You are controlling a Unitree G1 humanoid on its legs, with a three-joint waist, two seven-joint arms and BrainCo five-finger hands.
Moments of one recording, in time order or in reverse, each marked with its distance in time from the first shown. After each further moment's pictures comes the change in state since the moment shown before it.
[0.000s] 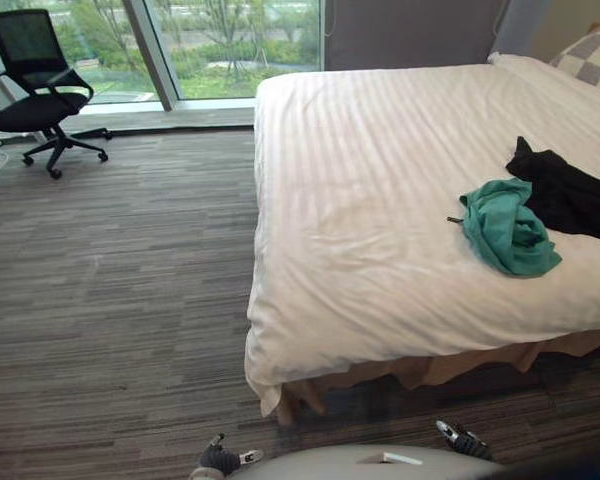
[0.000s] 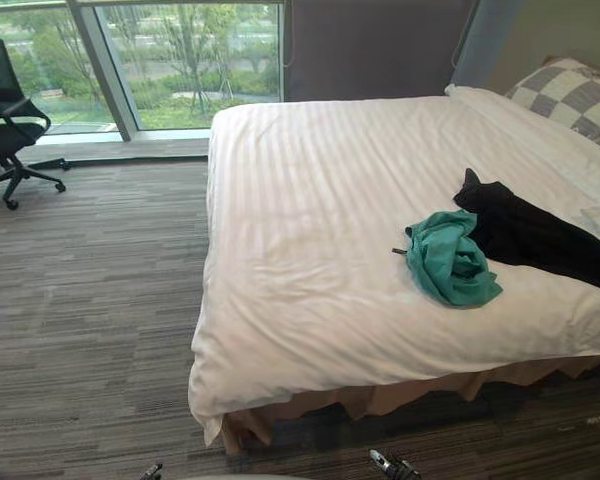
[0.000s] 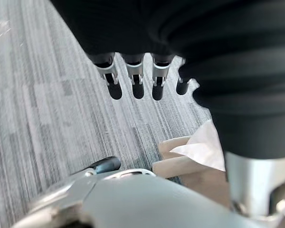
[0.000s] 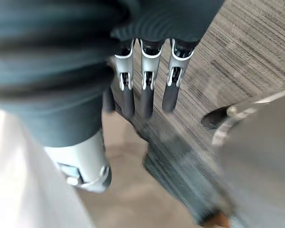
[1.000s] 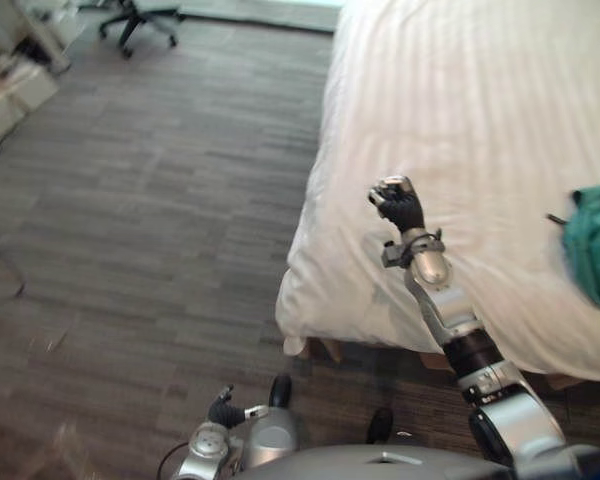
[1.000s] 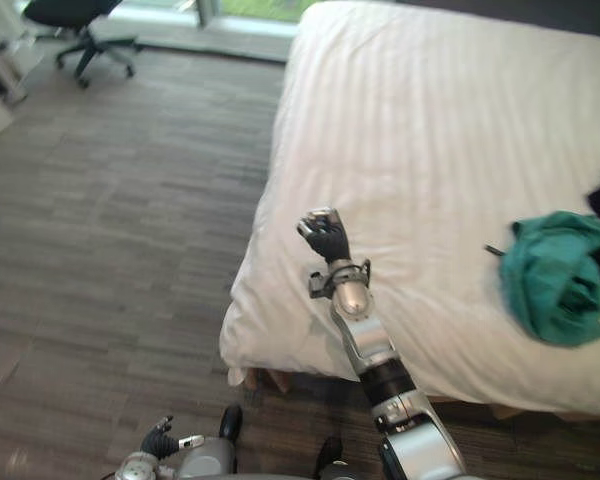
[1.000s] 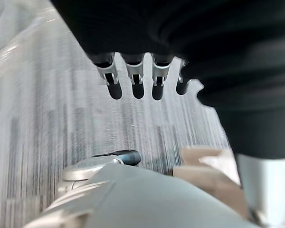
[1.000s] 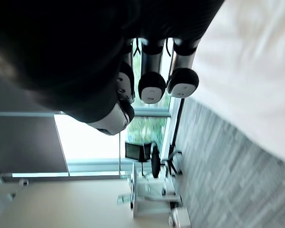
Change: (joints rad) left arm -0.126 0.039 -0.030 -0.050 -0.079 -0.042 0.007; right arm -0.729 -0.033 0.595 -0.501 -0.156 -0.120 0.029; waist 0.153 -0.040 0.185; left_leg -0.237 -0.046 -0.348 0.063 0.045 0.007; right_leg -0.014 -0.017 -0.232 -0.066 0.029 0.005
